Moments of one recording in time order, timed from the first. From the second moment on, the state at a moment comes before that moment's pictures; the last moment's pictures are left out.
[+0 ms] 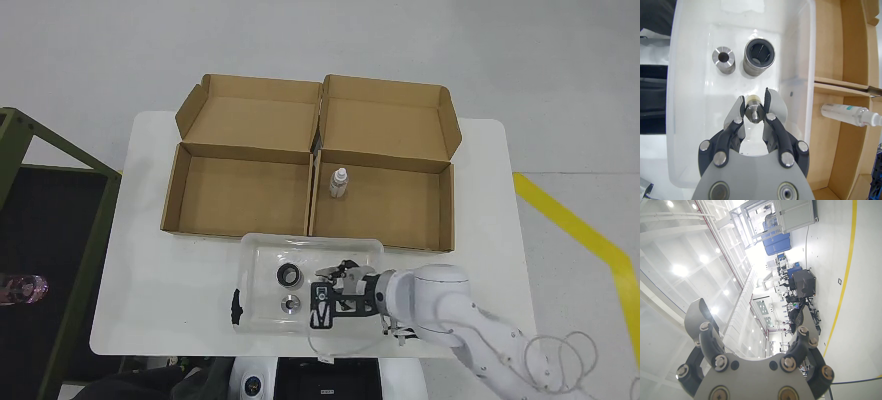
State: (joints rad) left arm -0.19 -0.18 -0.57 -1.44 2.04 -0.23 0.13; right arm -1.19 -1.04 0.87 -2.08 -1.38 -0.74 0.70
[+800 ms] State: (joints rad) left arm -0.19 -0.18 -0.57 -1.44 2.04 -0.23 0.13; right arm -1.42 -0.99 1.18 -2.16 -1.63 -0.55 0.02
